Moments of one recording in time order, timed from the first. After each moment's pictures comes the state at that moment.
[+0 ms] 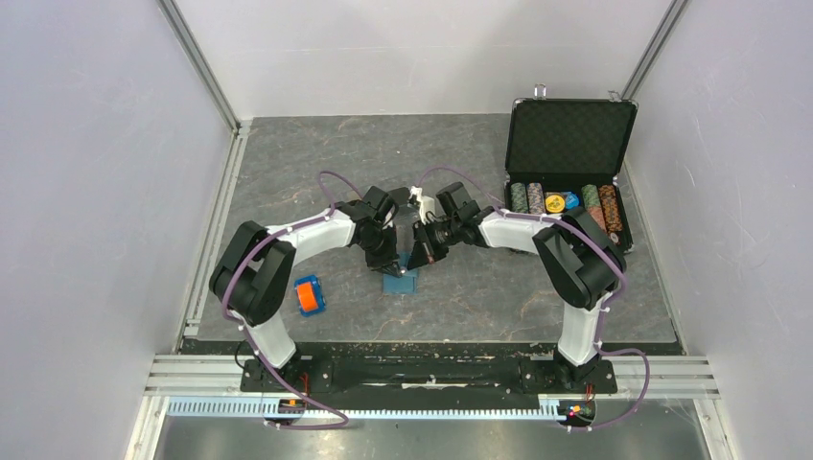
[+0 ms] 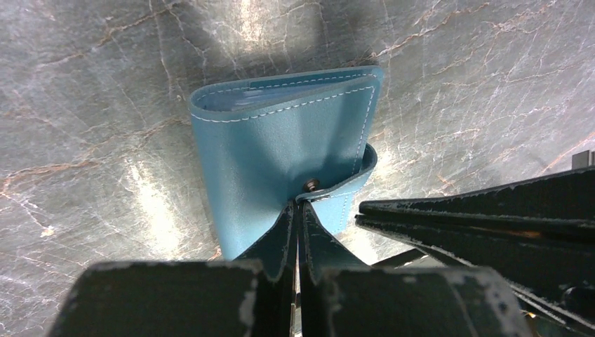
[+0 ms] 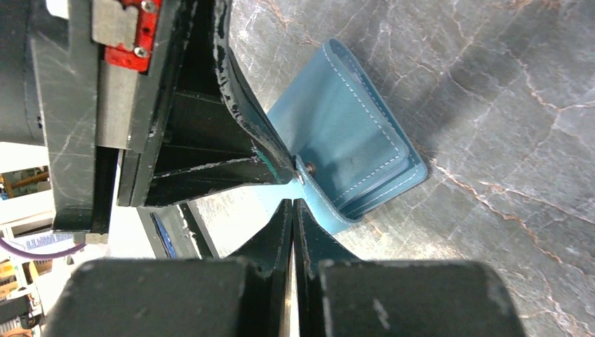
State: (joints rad) left arm -0.58 1.74 1.04 -0.56 0.26 -0.69; right arm 0.63 1.89 1.07 -0.08 -0.73 0.26
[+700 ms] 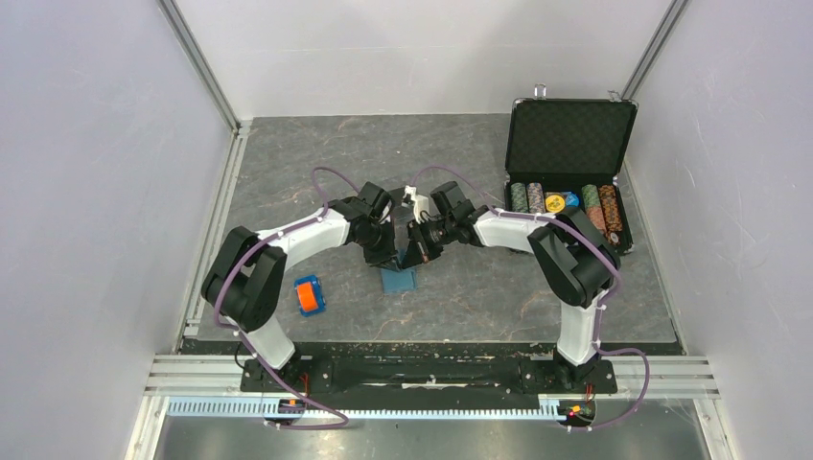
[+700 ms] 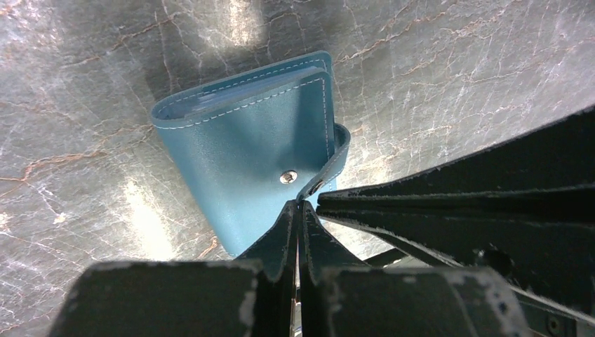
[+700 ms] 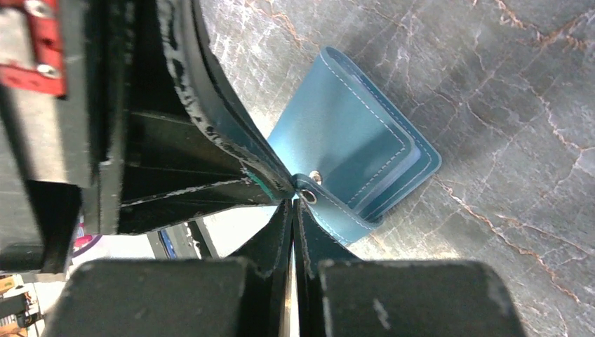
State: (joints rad) left arm -0.57 1.69 1.05 -0.55 0.26 -0.69; right arm 0.65 1.91 1.11 -0.07 -0.73 0.27
